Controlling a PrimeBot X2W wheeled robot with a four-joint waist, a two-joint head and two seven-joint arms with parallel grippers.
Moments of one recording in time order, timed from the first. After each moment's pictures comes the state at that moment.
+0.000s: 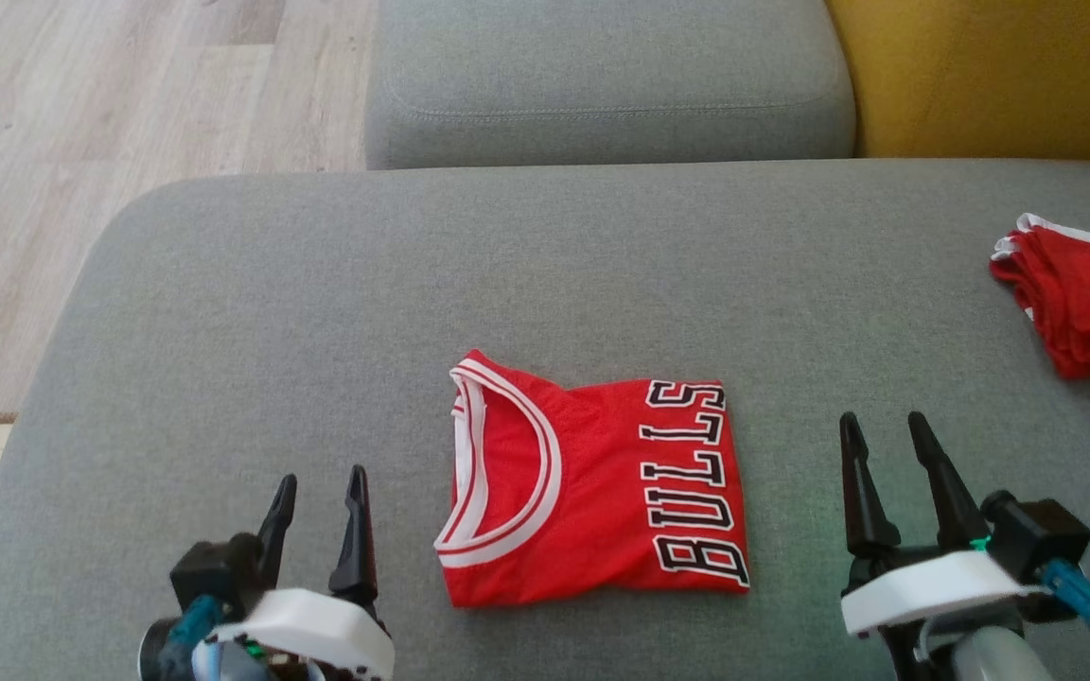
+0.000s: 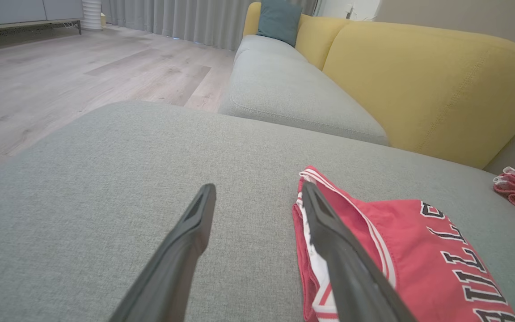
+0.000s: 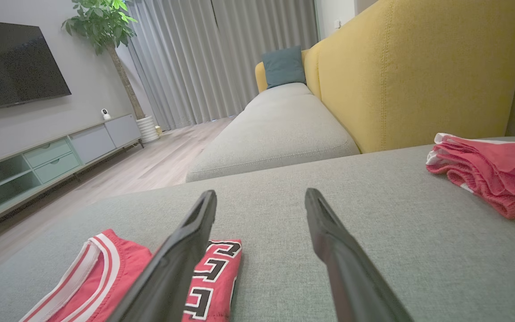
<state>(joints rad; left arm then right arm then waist) 0.05 0.13 -0.35 0.20 -0.41 0.17 -0.25 -0.02 -0.05 0.08 0.31 0.26 0.13 -0.25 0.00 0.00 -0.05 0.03</state>
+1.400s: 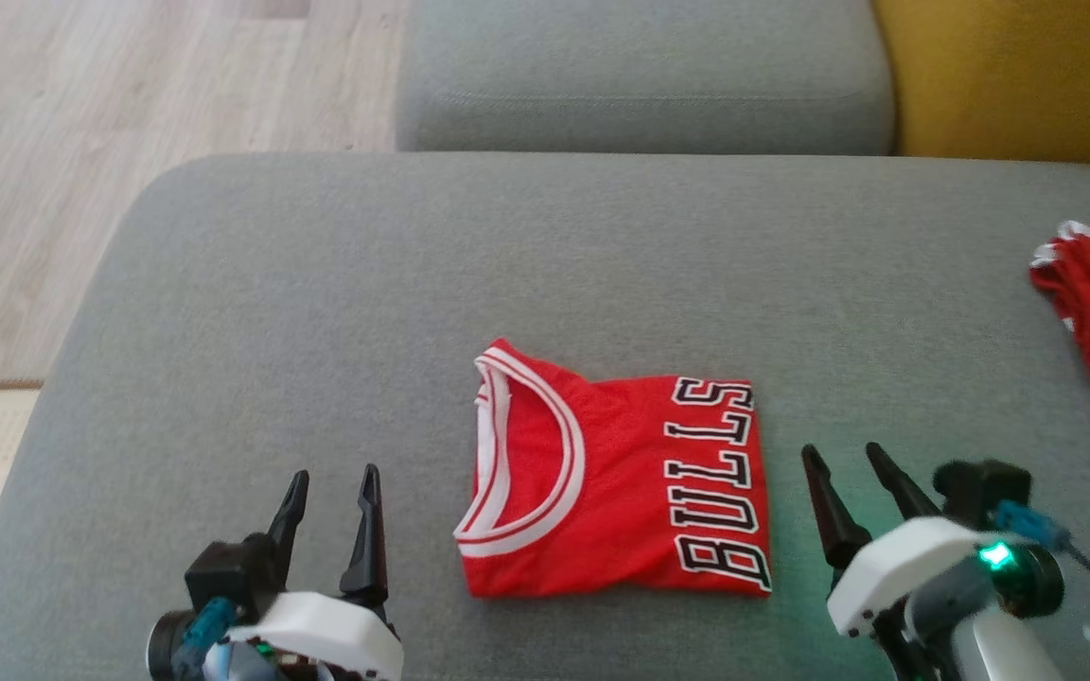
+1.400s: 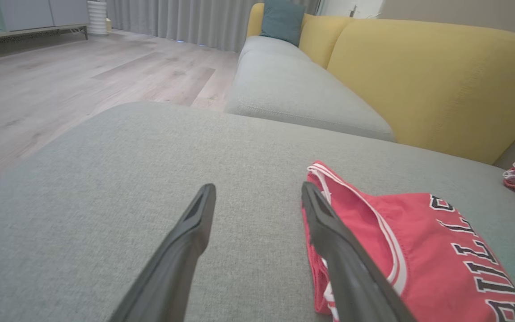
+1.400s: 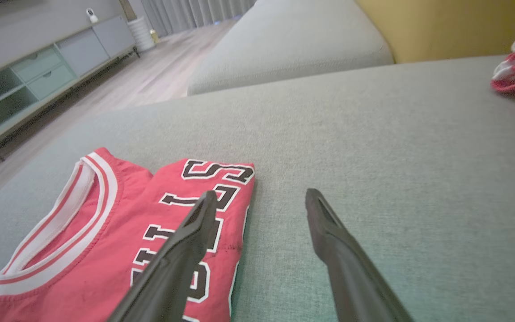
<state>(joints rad) 0.06 0.09 -0.31 0.20 -0.32 0.11 -0.25 -0.02 -0.05 0.07 0.30 0.25 0.13 0.07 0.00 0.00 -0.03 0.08</state>
